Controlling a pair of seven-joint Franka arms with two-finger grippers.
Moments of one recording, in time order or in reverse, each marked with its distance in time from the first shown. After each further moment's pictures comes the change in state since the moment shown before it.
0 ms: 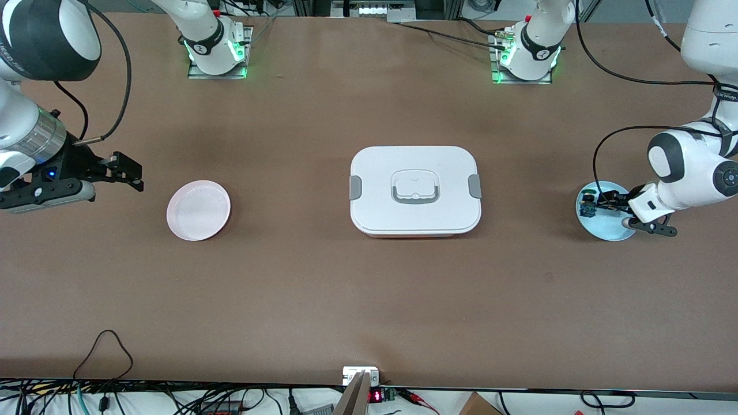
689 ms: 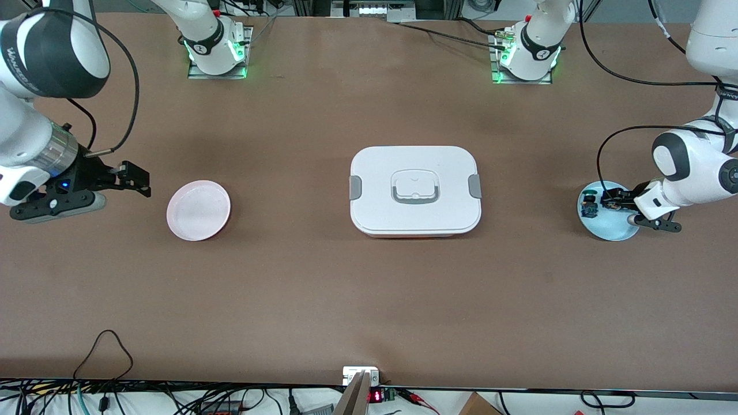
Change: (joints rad) left arm 0.047 0.019 0.000 -0.008 -0.004 0.002 -0.003; right arm 0.000 0.059 -0.001 -0.001 0.000 0.003 -0.001
